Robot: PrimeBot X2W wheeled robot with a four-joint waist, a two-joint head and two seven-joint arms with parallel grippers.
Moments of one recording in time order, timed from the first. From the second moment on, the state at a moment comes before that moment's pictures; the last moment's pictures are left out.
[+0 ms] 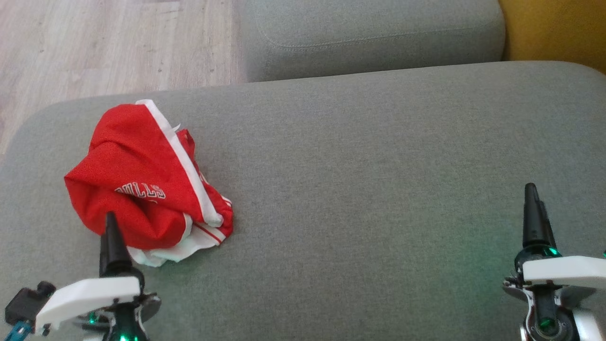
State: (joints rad) left arm -0.02 0.04 0.05 0.15 -1.20 -0.03 -0.01; right arm -0.01 -0.04 -0.10 0.18 1.04 0.13 -0.01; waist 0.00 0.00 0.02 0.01
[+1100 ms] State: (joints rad) left arm -0.07 0.08 -0.22 0.11 -0.62 0.01 -0.11; right arm -0.01 -0.04 -0.02 0.11 0.50 0.13 -0.10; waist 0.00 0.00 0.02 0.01
